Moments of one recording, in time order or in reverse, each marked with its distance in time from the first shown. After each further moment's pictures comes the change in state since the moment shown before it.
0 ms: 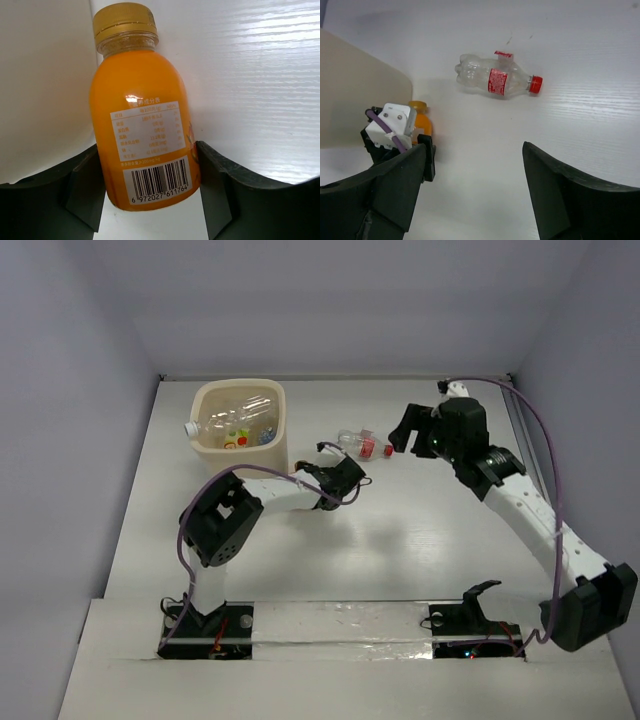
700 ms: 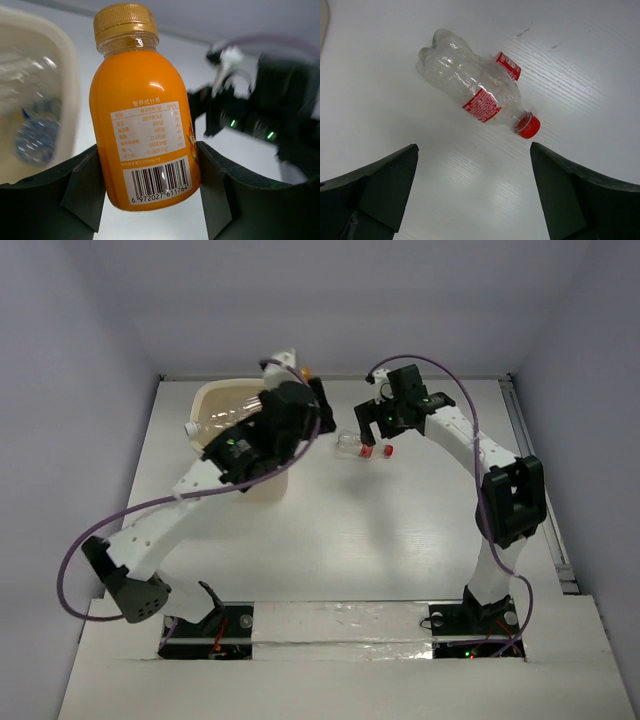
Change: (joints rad) left arm 0.019 -0.499 0.380 -0.135 0.167 -0.063; right arm -0.014 0.672 0.483 -0.175 -0.178 -0.511
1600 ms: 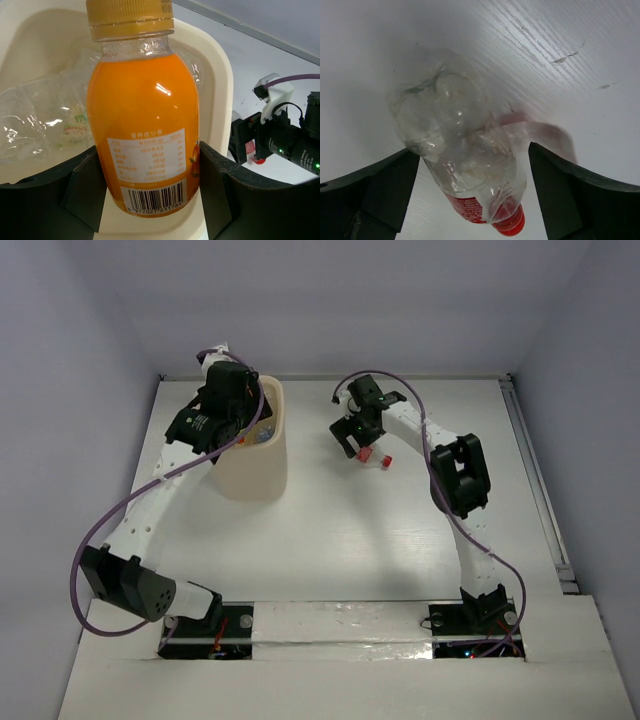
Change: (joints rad) left arm 0.472 -0.019 -0.068 -0.070 0.206 0.081; right arm 0.085 0.437 0.362 -0.165 0.117 -0.156
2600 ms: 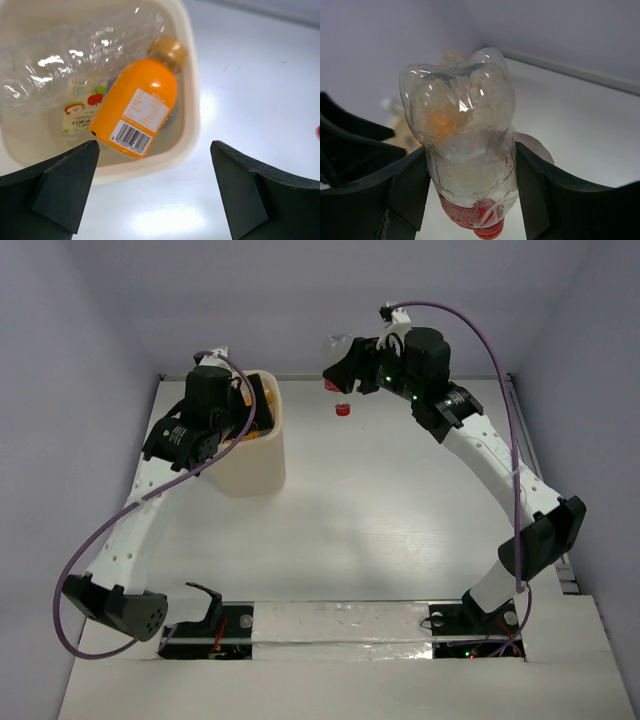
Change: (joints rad) left arm 0.007 -0.097 0.006 -0.100 0.154 0.133; right arm 0.054 -0.648 -0.219 0.488 -0.234 0.588
